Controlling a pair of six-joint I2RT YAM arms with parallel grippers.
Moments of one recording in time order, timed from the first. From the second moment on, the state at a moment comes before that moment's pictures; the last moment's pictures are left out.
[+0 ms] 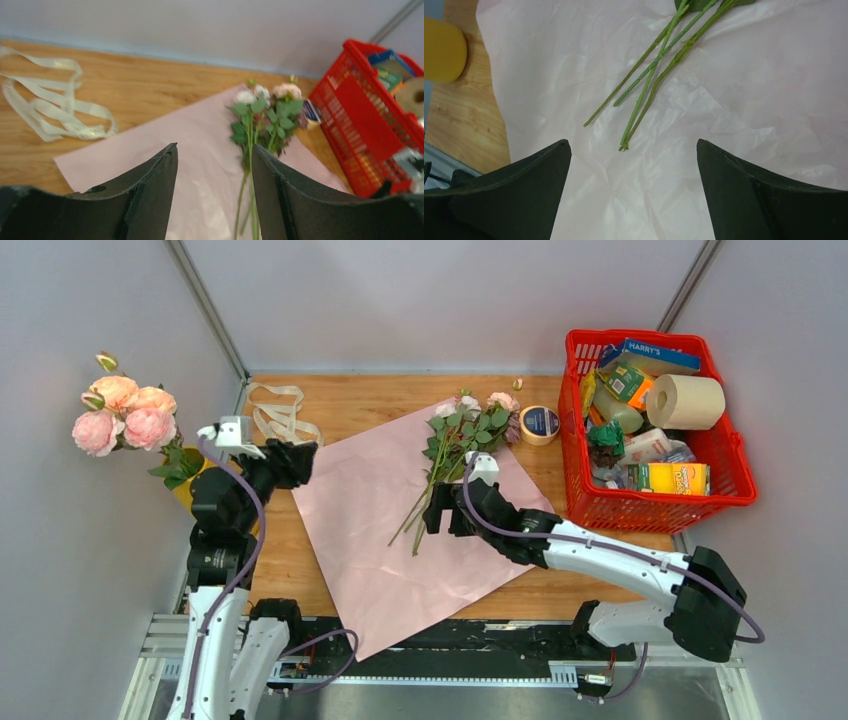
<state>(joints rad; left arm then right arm) 0.01 0.61 0.82 -0.19 0.25 -0.35 1.00 1.23 0.84 -0.24 0.33 0.75</state>
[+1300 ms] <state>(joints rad) -0.14 0.50 0.61 -0.39 0.40 -0.31 0.72 1.94 1.25 -0.17 0.42 0.81</state>
